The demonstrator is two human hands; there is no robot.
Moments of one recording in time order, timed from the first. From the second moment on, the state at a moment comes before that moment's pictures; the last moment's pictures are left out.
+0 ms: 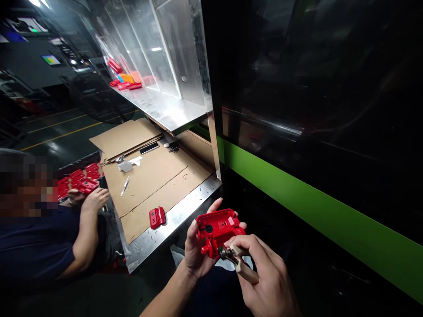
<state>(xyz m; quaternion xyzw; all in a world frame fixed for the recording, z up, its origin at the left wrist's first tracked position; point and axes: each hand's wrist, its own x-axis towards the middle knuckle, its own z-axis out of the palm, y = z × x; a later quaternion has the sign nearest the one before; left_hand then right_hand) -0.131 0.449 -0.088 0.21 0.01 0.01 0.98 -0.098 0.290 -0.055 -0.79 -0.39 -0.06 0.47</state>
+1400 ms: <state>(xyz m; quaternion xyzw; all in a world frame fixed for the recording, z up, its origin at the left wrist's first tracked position) -0.144 0.443 -0.079 0.15 -0.04 0.07 0.98 -0.085 0.240 -0.062 -0.89 -0.30 -0.18 0.31</state>
